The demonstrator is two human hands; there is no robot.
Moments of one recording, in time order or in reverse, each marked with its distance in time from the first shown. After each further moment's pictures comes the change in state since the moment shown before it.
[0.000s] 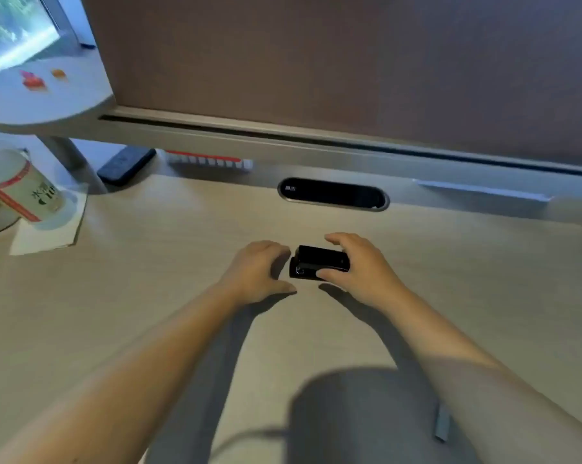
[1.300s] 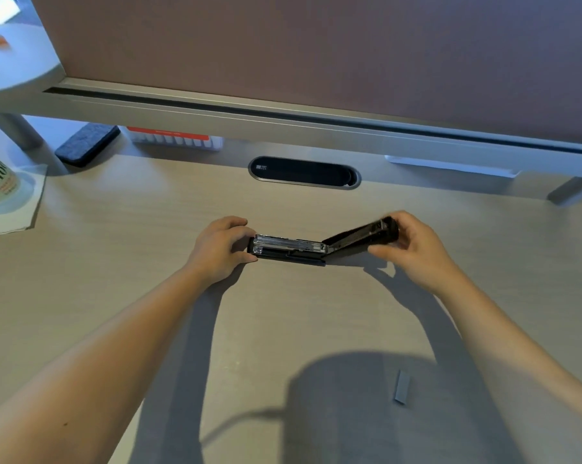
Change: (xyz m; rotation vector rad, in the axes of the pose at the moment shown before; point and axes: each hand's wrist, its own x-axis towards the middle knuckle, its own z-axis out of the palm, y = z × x) left_hand 0.006 -0.011 0.016 -0.117 0.180 -0.051; right_hand -0.041 0.076 -0.050 0.399 0.196 0.009
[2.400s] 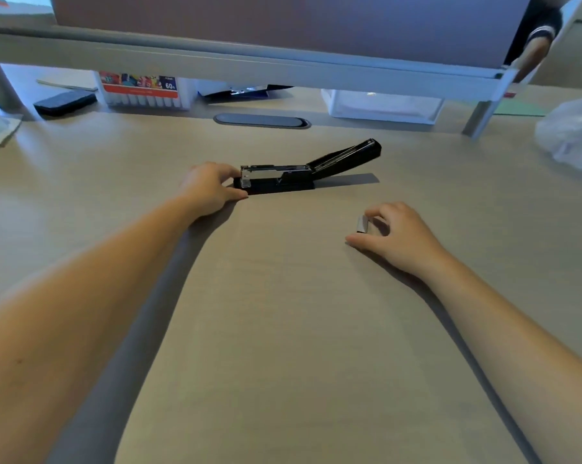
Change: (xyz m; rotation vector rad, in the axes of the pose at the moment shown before) left_hand -0.096 0.034 0.062 0.012 0.205 0.104; right_hand -0.175 0.080 0.057 -0.523 0.271 -0.013
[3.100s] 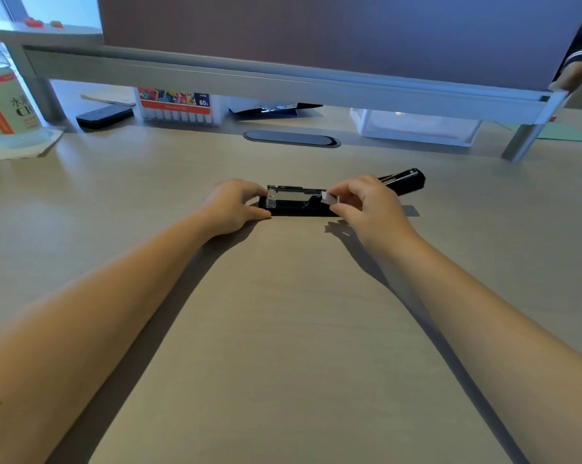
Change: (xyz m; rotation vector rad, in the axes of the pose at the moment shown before) left_hand -0.008 -0.004 -0.008 0.032 -0.043 0.051; right_hand 0.049 -0.069 0.022 0.197 0.117 -0.304
